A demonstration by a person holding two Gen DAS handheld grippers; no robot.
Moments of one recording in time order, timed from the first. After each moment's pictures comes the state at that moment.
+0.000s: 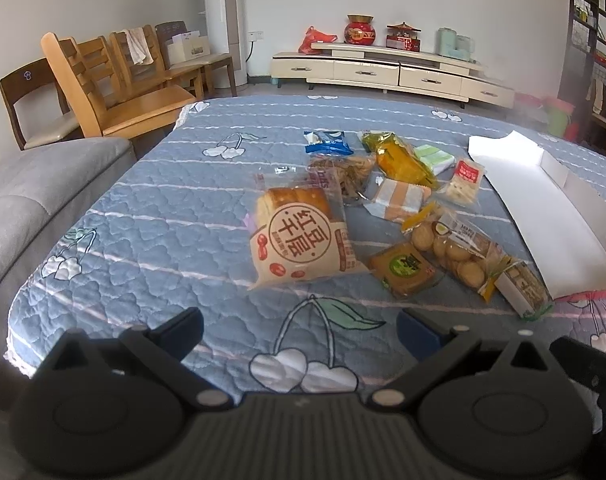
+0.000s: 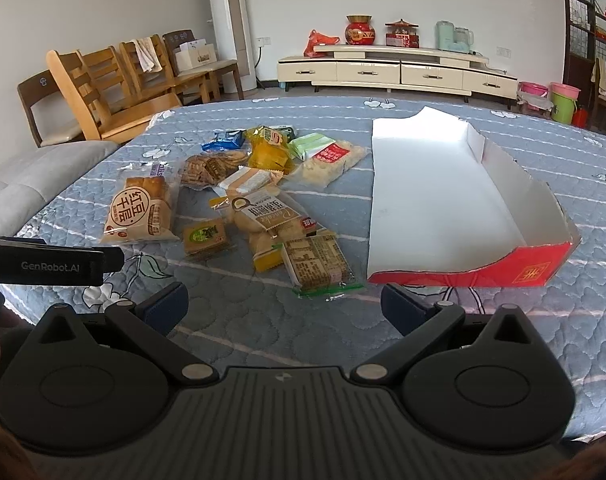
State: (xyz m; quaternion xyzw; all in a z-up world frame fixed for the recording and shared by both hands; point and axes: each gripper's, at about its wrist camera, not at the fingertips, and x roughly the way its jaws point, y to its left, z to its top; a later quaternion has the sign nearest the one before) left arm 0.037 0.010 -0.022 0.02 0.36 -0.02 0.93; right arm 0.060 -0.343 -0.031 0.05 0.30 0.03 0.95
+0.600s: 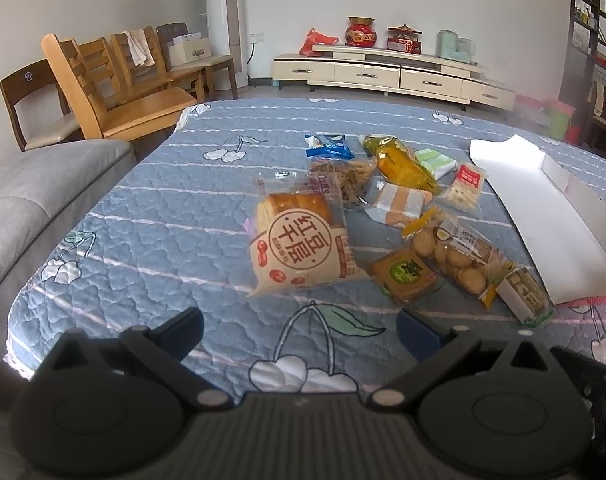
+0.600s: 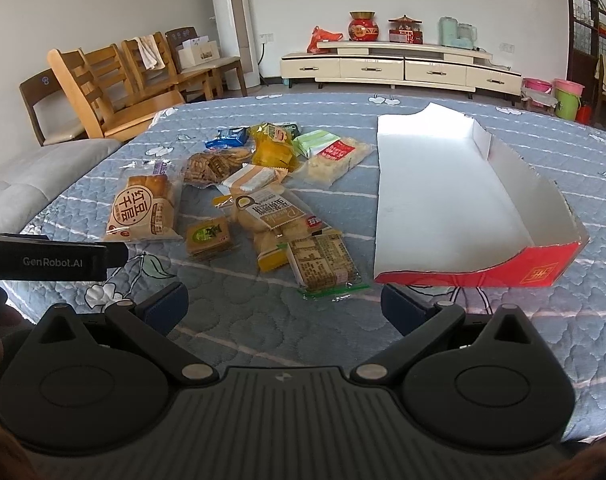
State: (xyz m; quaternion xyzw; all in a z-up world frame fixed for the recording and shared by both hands) left arm 0.040 0.010 -0.021 0.02 0.35 -0.02 0.93; right arm 0.063 -0.340 -0.032 0.03 0.31 0.03 0.95
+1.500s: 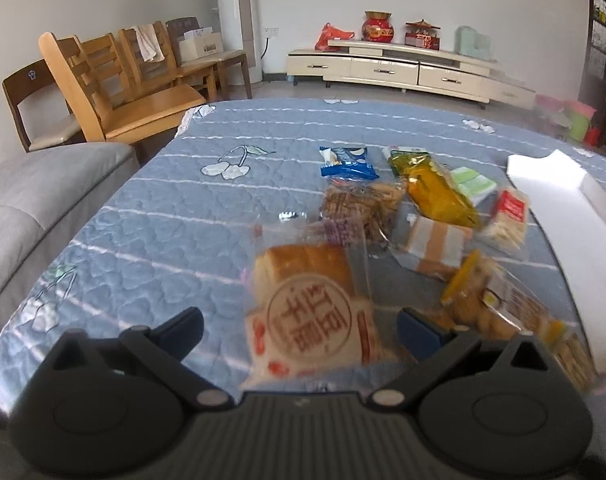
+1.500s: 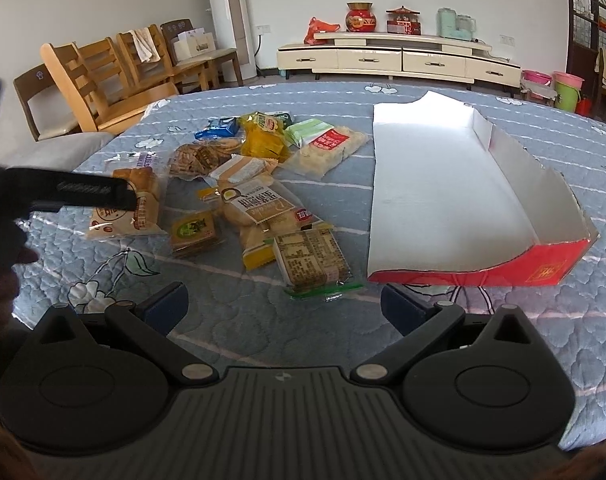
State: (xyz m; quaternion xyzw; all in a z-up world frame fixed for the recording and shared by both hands) left arm 0.125 0.001 -0.031 0.03 0.36 0.01 0.93; right arm 0.078 -0.346 -0.039 0.04 0.34 0.02 0.94
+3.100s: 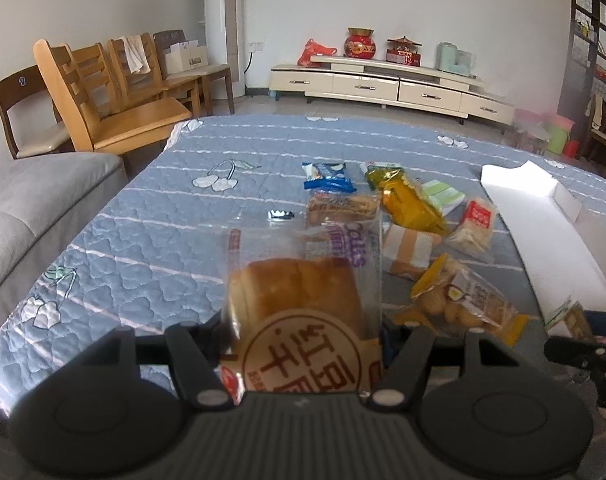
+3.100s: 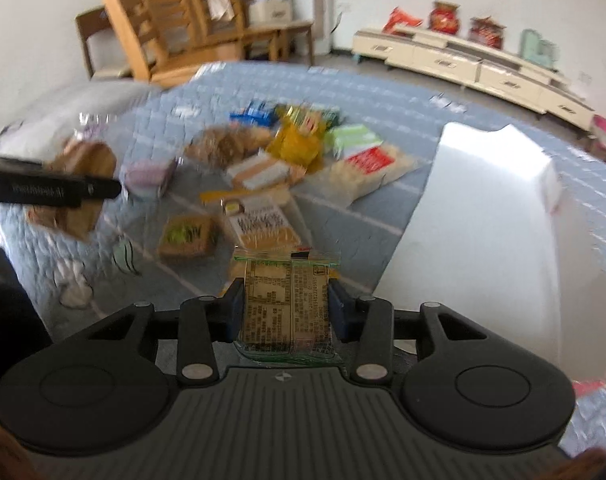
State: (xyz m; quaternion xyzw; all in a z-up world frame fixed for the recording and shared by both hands) left arm 0.087 0.009 -0.010 0.01 0.34 -0.03 0.94; right arm 0.115 -0.369 -0.018 -0.03 0.36 0.12 0.93
